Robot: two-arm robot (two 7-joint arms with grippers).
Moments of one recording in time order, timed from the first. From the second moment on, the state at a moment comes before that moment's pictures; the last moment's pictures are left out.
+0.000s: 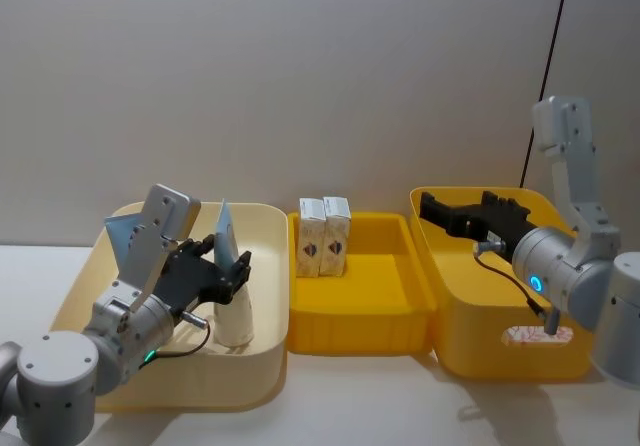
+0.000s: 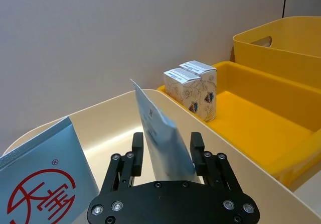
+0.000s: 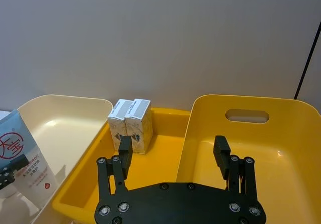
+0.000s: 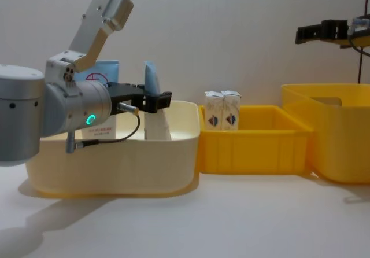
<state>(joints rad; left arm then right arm) -0.66 0.17 0.43 -1.07 -0.21 0.06 -0.22 0.56 0.13 -0.11 -1.47 0.22 0.61 0.14</state>
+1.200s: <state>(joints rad) -0.67 0.17 0.43 -1.06 -0.21 0.06 -0.22 0.56 0.13 -0.11 -1.47 0.22 0.61 0.14</state>
